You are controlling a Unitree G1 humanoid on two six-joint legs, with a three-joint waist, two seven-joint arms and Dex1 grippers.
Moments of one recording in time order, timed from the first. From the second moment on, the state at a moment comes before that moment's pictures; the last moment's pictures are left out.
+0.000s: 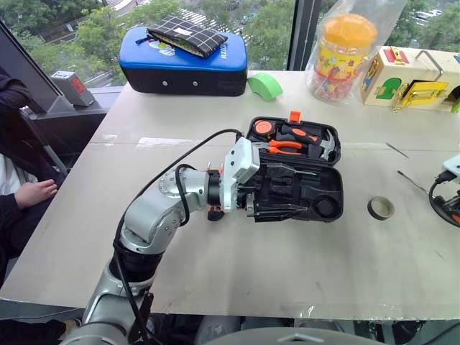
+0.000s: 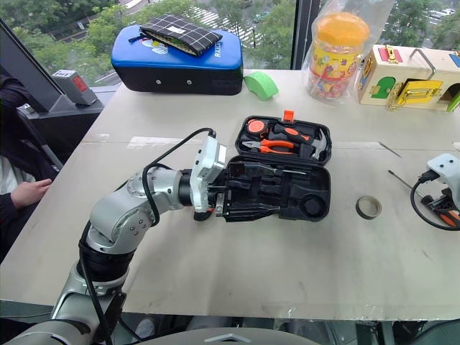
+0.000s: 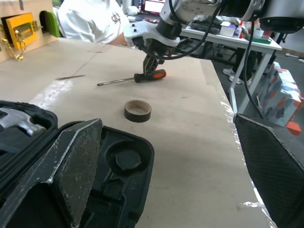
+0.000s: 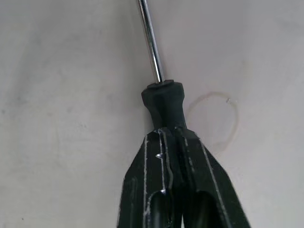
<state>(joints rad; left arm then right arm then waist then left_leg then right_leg) -0.48 0.47 -0.18 -0.43 -0.59 0.70 -0.97 -0.48 -1.27 0.26 0.28 0.18 0.98 0.88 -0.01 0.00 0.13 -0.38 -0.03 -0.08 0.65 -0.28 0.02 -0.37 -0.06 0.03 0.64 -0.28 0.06</state>
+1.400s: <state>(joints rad) -0.48 0.50 -0.20 -0.40 -0.58 0.64 -1.00 -0.51 -1.19 0.07 -0.08 0.09 1.23 1.11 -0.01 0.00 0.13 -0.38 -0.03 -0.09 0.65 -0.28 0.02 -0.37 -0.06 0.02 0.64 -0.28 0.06</state>
